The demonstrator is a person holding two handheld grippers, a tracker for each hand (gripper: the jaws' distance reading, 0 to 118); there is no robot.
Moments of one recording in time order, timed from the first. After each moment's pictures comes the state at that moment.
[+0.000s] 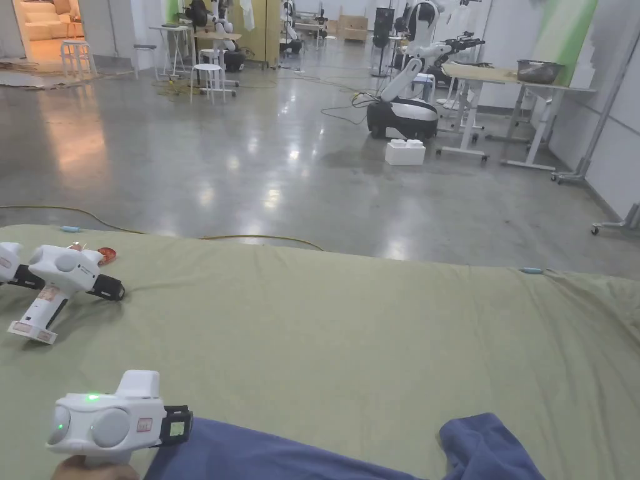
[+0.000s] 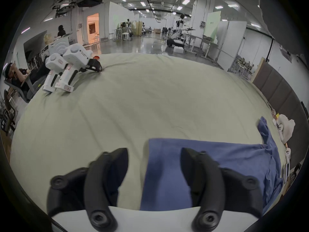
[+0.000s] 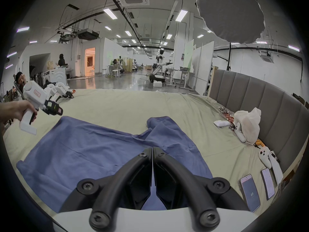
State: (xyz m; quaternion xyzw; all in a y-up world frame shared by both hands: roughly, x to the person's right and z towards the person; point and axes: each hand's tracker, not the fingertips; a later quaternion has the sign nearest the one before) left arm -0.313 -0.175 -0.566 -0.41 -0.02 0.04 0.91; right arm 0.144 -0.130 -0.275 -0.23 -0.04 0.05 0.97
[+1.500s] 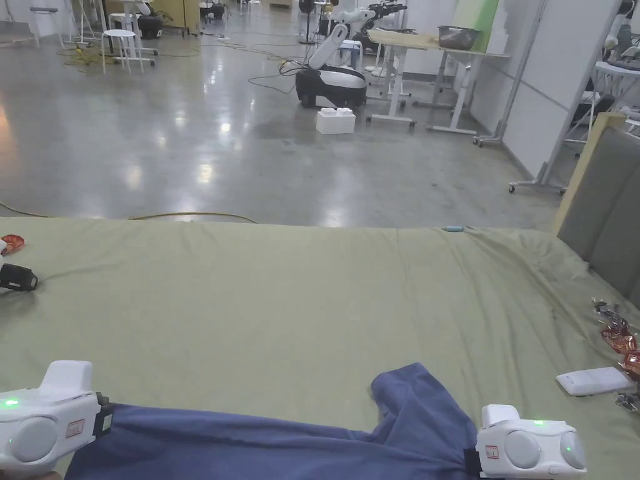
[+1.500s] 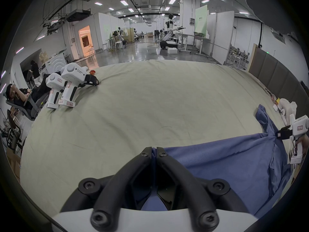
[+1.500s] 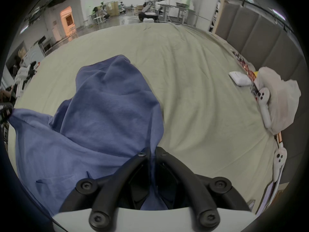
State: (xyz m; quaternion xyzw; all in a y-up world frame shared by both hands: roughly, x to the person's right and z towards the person) left arm -0.278 -0.140 -0.516 -0.39 -0.03 -0.02 0.92; right arm 0.293 -0.200 -0.485 -0.51 -0.06 0.02 0.86
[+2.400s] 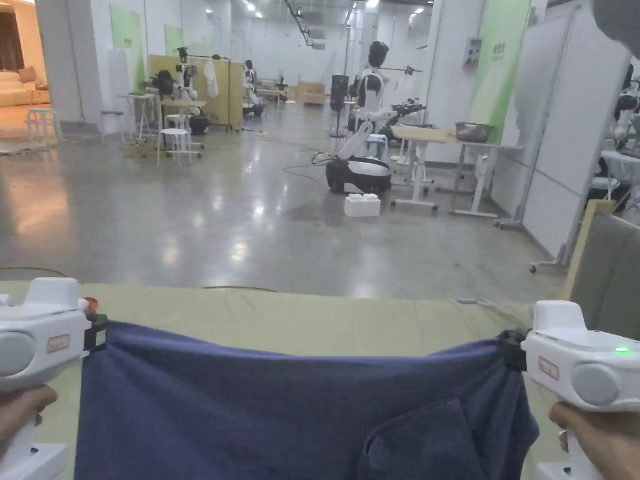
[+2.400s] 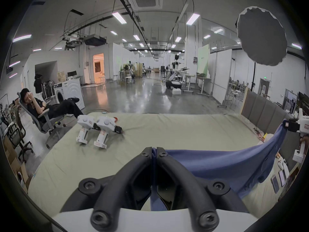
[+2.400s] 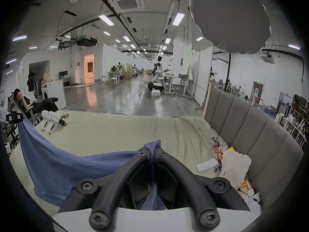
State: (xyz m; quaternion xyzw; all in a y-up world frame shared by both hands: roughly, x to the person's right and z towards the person) left arm -0.335 0.071 -0.415 -0.21 0.00 0.02 0.98; right arm 0.258 0.082 -0.387 -0.19 -0.03 0.04 0.98
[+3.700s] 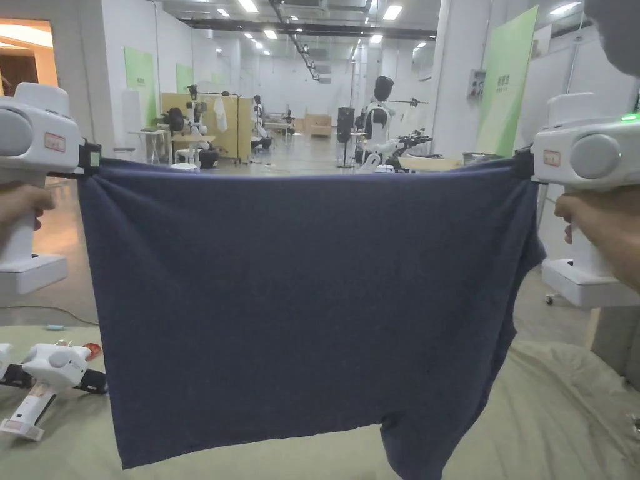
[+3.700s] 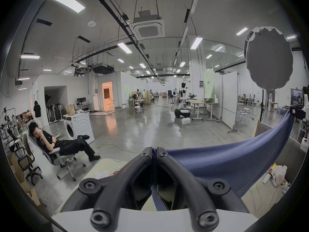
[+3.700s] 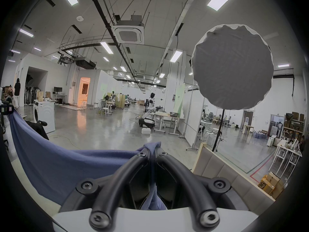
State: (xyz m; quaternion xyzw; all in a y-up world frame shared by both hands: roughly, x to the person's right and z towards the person) left arm -0.351 0.302 -0.528 -0.09 0.04 -0.02 0.99; right arm 0.229 0.316 -0.499 -0.05 -0.07 0.09 0.99
